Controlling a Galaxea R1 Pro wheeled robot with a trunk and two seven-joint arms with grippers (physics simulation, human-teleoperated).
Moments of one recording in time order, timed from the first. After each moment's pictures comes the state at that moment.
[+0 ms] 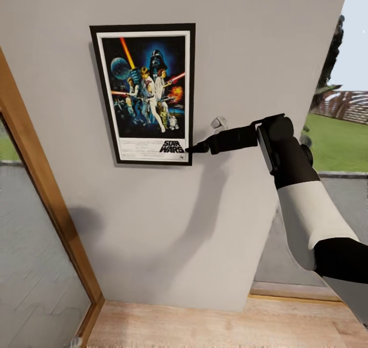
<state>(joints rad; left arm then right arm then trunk) -0.28 0.23 0.06 -0.23 0.74 0.18 -0.39 -1.32 -0.02 0.13 -1.08 0.20 0.97 1.28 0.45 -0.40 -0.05</state>
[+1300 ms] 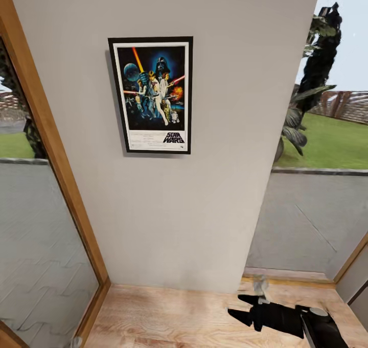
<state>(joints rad) -0.28 0.23 0.06 -0.23 0.74 0.18 -0.39 -0.25 -0.10 -0.30 -0.99 0.21 0.31 1.27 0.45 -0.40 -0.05</state>
